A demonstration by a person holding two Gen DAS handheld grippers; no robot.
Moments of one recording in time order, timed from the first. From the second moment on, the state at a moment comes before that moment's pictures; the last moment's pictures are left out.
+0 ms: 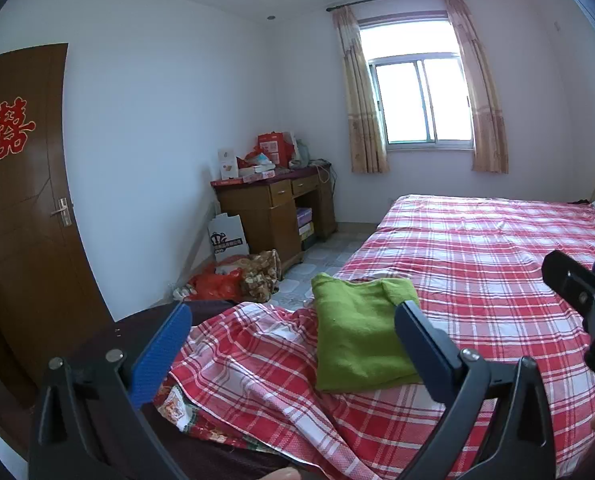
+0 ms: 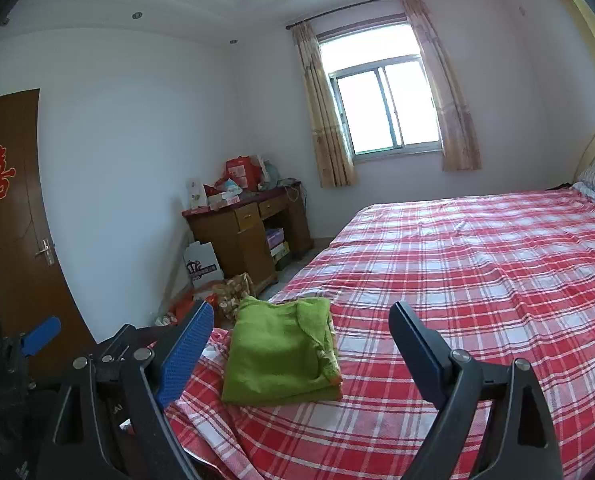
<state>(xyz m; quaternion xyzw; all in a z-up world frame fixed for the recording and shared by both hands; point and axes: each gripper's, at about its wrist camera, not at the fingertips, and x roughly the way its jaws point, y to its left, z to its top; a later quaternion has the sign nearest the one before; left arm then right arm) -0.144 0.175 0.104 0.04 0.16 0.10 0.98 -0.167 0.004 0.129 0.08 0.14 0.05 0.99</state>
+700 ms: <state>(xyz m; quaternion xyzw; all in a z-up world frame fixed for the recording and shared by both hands) -0.141 0.176 0.104 0.03 0.17 0.10 0.98 -0.169 0.003 0.128 0.08 0.14 0.05 0.99</state>
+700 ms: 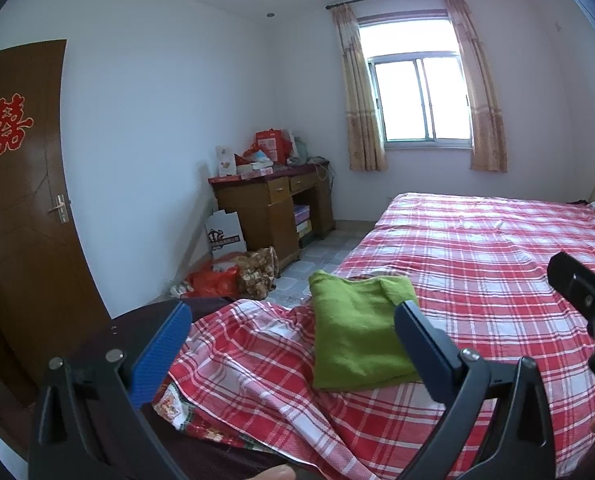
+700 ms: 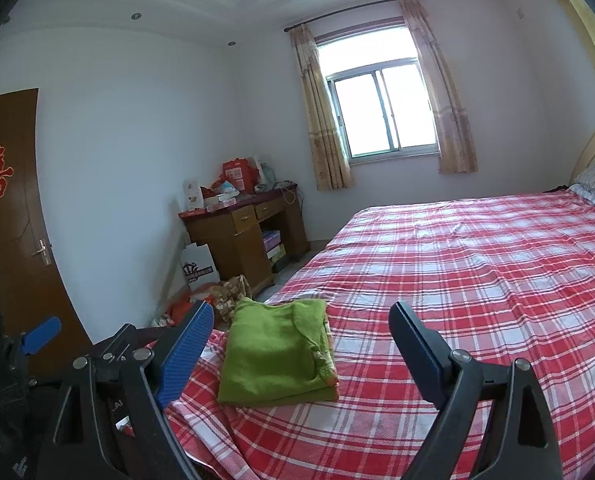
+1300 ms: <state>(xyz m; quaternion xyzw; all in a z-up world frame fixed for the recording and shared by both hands) -0.134 0.171 0.097 0.04 0.18 0.10 0.98 -0.164 -0.001 0.119 0.09 0.15 0.03 0.98</state>
